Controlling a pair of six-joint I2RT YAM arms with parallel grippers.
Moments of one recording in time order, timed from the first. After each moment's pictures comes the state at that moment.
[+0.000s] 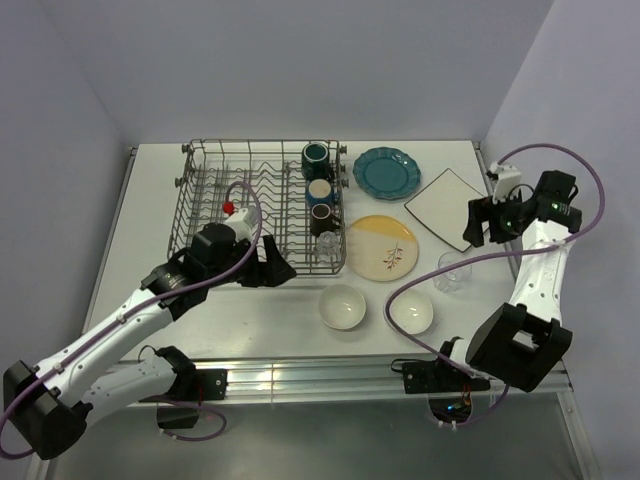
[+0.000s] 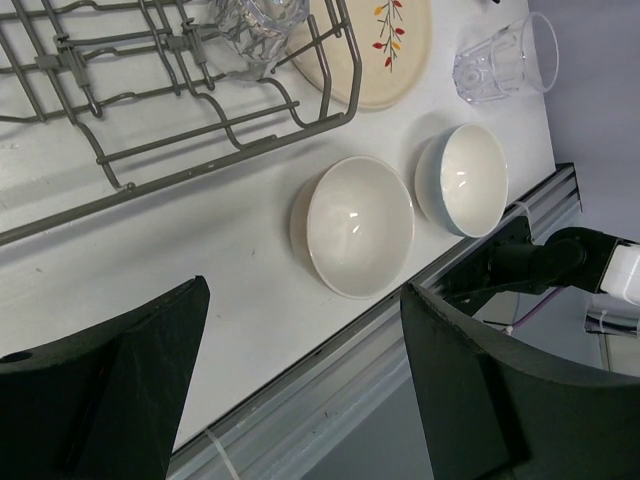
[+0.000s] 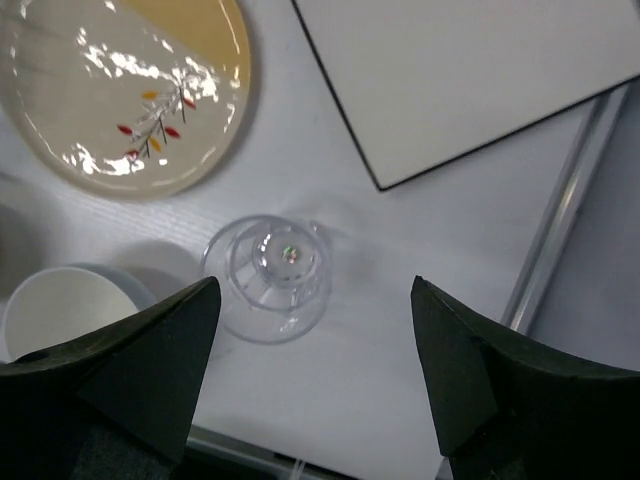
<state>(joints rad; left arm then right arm) -0.69 0.95 0.80 -0.42 0.17 -0.66 -0.51 1.28 1.26 -0.99 -0.55 -0.64</state>
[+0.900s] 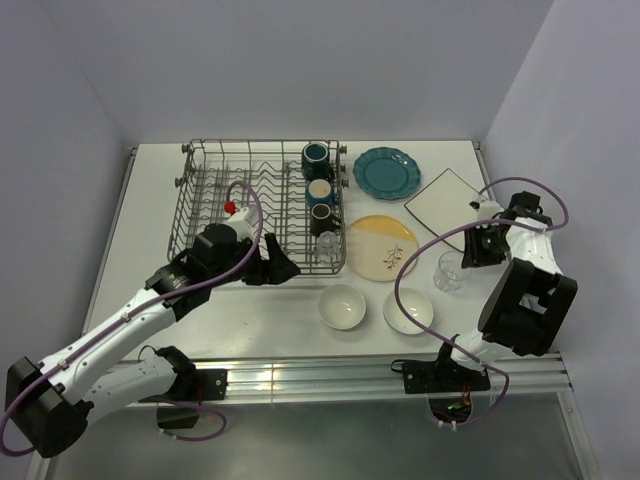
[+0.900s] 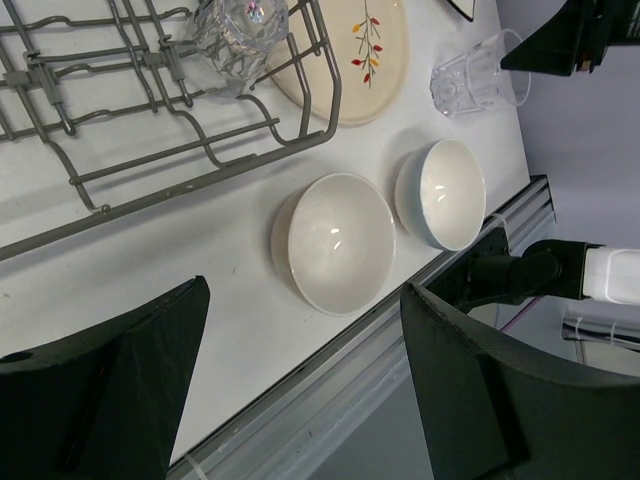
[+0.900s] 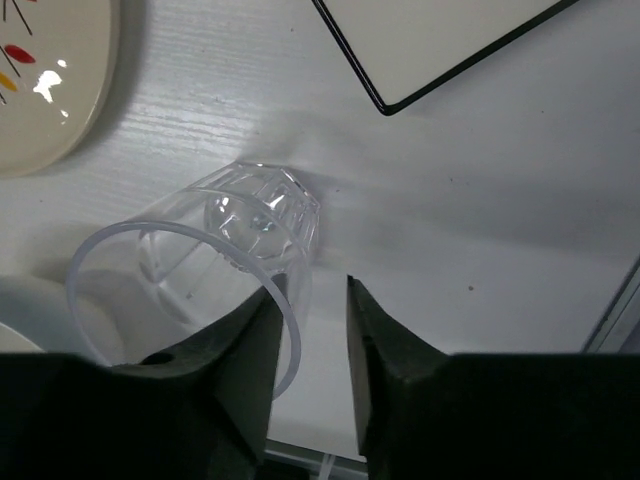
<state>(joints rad) -0.69 0.95 0.76 -0.33 0.19 -0.70 -0.49 1.48 1.02 -0.84 -0.34 -0.54</state>
